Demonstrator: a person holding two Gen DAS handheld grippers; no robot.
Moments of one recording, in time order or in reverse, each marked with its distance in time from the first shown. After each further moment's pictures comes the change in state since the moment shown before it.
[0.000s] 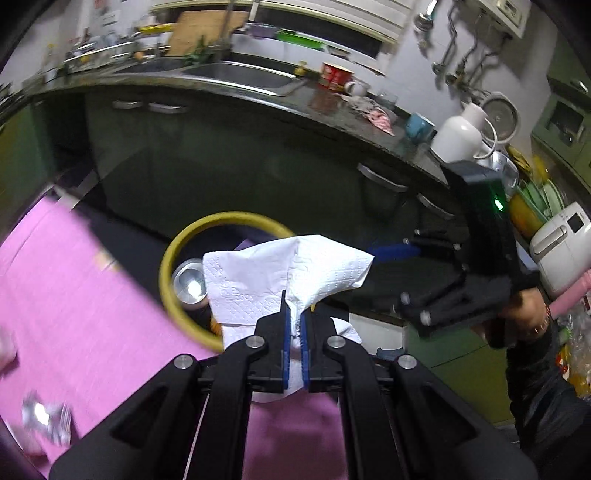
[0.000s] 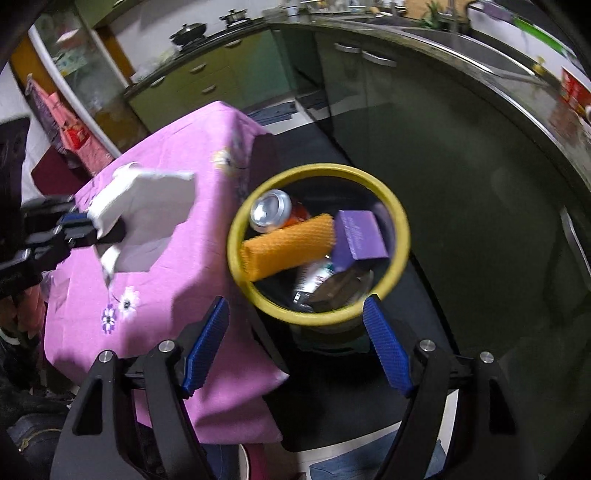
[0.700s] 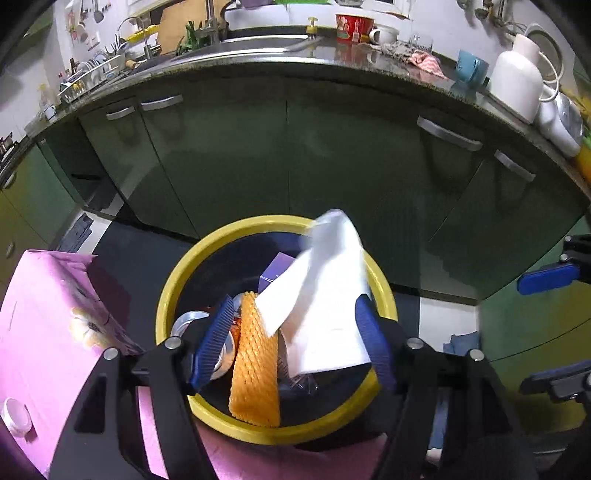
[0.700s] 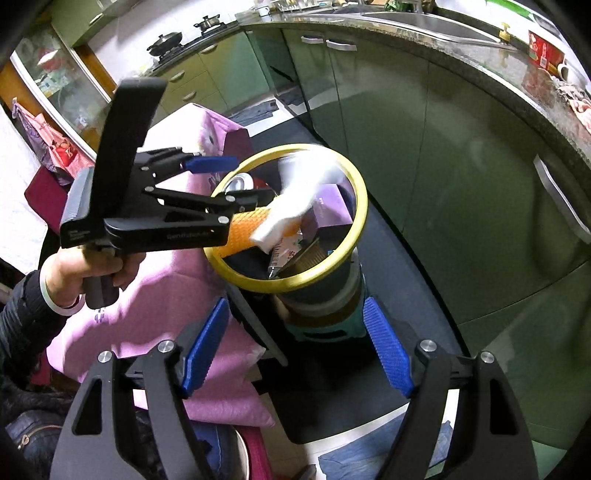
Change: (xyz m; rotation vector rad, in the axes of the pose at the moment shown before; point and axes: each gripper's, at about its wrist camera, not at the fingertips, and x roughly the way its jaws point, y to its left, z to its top) left arm 0.124 0.005 0.029 0.120 0.087 0.237; right arm -0.013 -0.033 -0.030 0.084 0.004 -0.012
